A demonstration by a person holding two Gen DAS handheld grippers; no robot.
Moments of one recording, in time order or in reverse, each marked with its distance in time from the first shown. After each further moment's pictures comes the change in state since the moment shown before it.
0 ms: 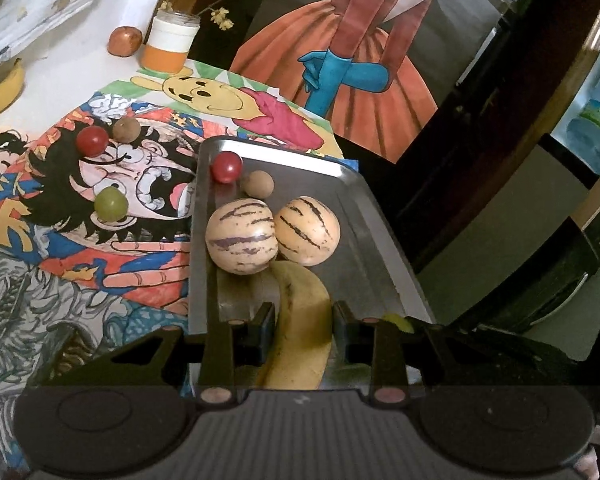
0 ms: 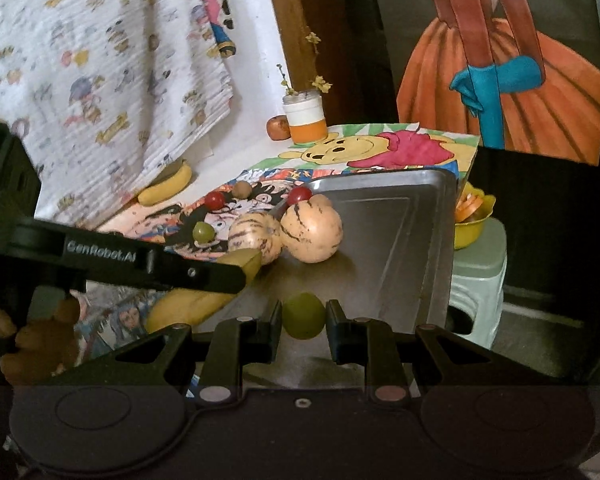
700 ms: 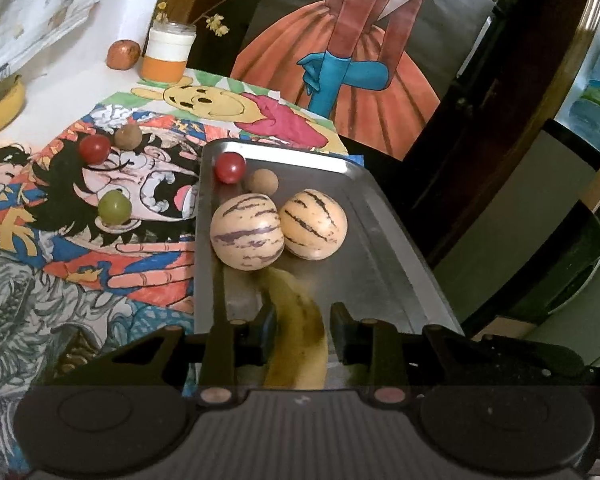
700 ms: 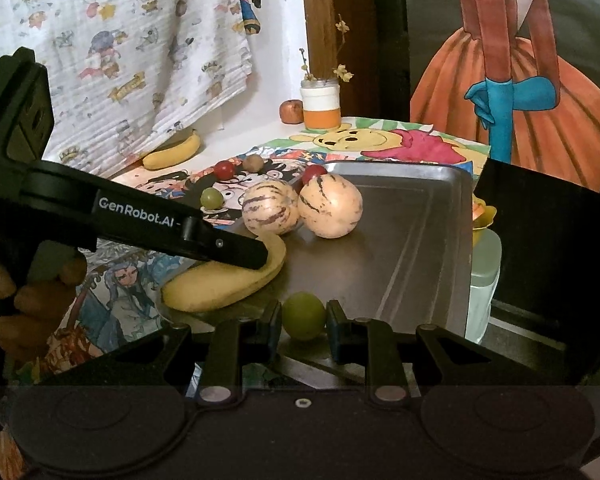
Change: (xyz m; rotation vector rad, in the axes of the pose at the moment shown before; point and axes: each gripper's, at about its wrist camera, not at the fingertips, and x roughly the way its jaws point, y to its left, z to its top) left arm 0.004 -0.004 -0.009 0.043 -0.012 0.039; right arm 0.008 0.022 -0.018 -0.104 0.023 -0.037
